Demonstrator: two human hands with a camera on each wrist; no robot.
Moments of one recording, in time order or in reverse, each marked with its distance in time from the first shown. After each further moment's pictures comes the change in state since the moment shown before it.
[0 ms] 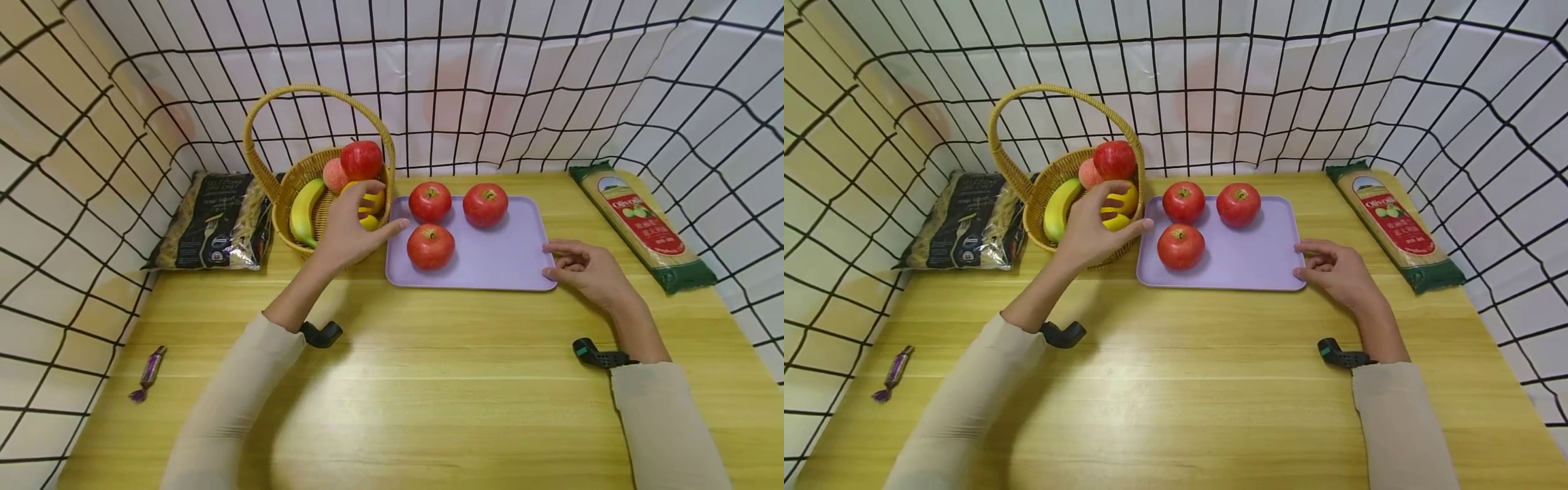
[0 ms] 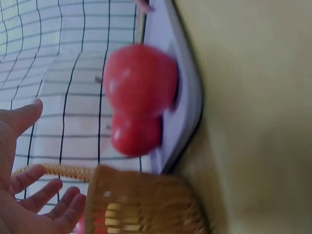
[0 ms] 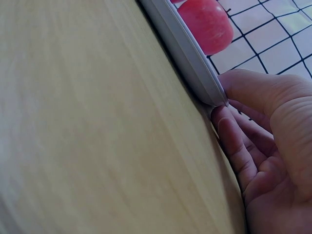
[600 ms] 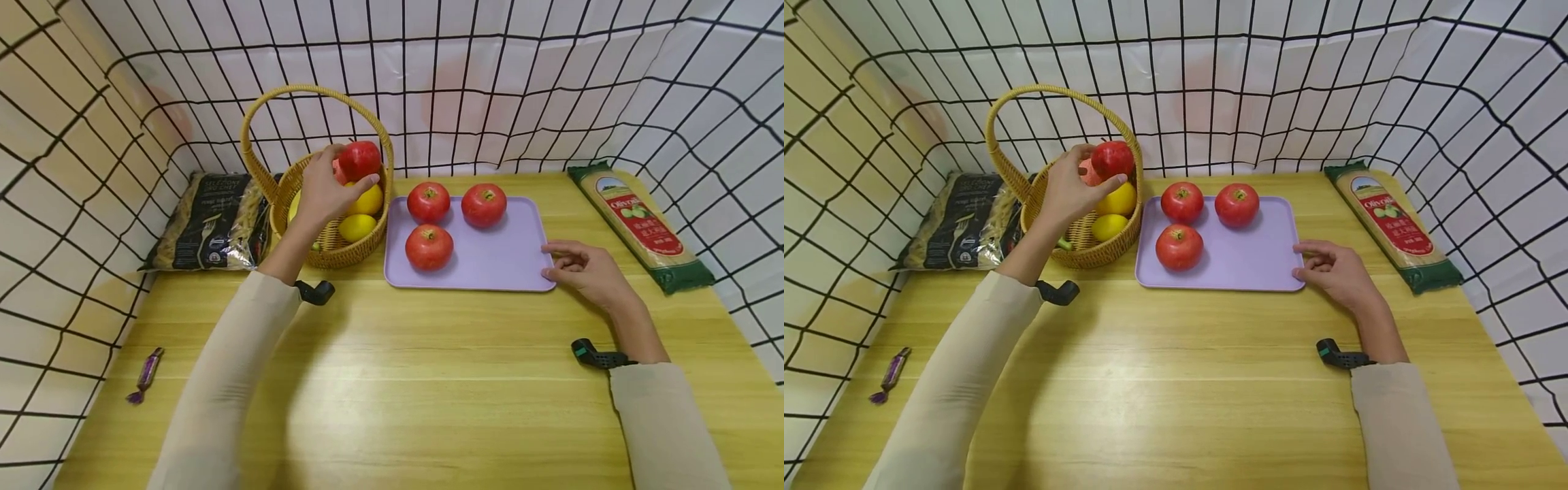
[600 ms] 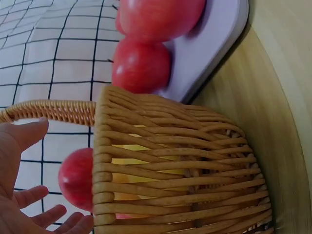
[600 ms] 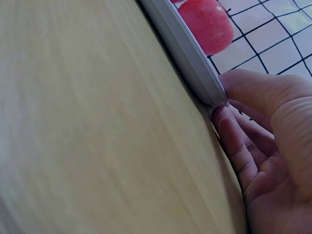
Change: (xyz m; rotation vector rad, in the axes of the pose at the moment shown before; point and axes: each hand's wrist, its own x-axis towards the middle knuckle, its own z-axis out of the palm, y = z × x) left_hand 0.059 -0.024 -0.031 0.166 0.071 -0.271; right_hand 0.000 -0.001 -0.002 -0.017 -0.008 -0.019
